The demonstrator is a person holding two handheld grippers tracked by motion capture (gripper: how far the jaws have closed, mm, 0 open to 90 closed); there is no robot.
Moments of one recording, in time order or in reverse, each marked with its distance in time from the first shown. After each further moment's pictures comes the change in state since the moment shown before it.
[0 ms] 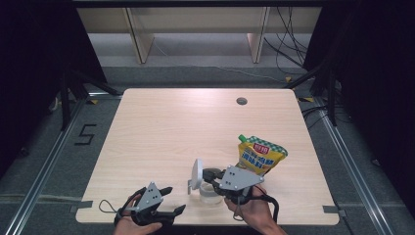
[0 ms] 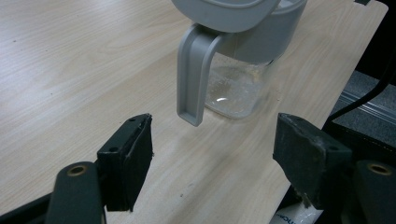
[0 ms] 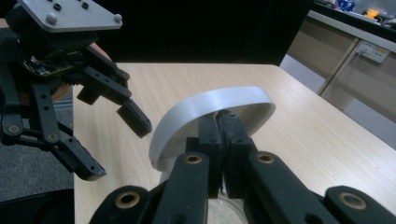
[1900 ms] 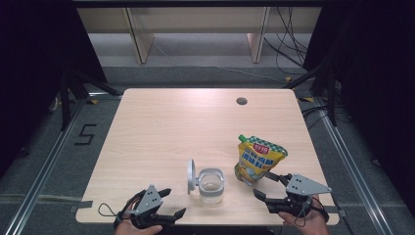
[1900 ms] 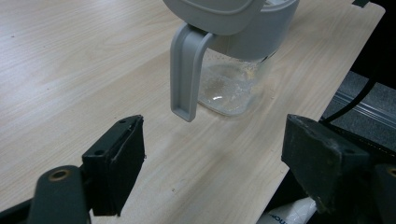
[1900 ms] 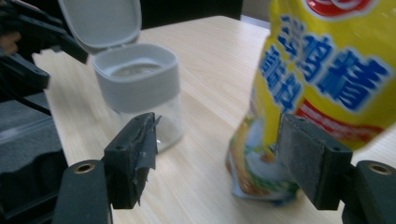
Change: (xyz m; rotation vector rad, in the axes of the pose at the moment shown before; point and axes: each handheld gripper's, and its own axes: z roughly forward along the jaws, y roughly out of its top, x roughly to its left) left arm -0.005 -0.003 -0.002 -0.011 -0.003 0.004; right arm -0.042 -0.100 -0.111 0.035 -0.127 0.279
